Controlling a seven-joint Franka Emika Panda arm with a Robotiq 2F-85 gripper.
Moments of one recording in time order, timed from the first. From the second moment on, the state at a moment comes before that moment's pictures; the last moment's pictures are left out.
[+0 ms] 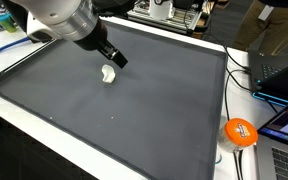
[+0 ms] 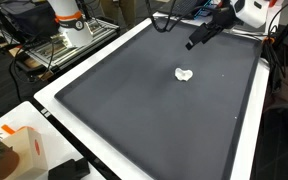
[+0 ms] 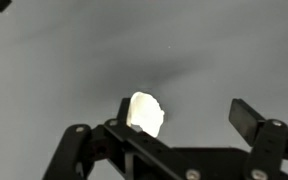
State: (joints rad) arm 0.11 0.99 0.00 -0.78 0.02 1.31 0.42
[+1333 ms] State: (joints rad) arm 0.12 1.02 -0.03 -0.79 -0.08 1.47 0.27
